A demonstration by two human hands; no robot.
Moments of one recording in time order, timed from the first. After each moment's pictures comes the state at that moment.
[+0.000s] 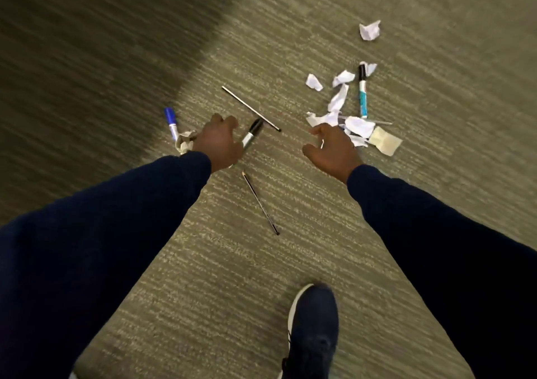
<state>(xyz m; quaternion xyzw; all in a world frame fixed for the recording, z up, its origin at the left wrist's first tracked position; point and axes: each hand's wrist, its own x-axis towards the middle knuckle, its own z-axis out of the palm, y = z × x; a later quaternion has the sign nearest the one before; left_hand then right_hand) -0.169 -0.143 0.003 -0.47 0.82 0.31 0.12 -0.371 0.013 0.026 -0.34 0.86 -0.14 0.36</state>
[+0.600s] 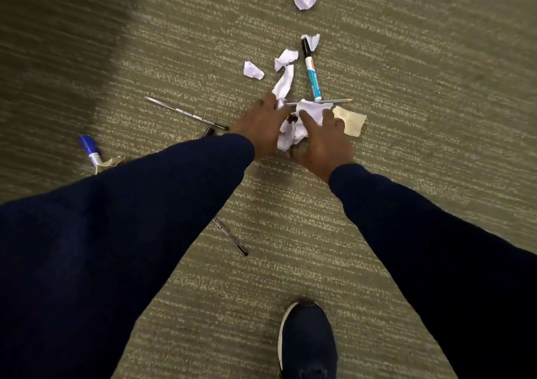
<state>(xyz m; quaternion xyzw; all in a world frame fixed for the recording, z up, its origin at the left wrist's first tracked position) -0.345 -0.079 -0.029 -0.17 0.97 0.16 0.10 -0.436 0.066 -0.051 -0.39 0.91 -0.03 0.17</state>
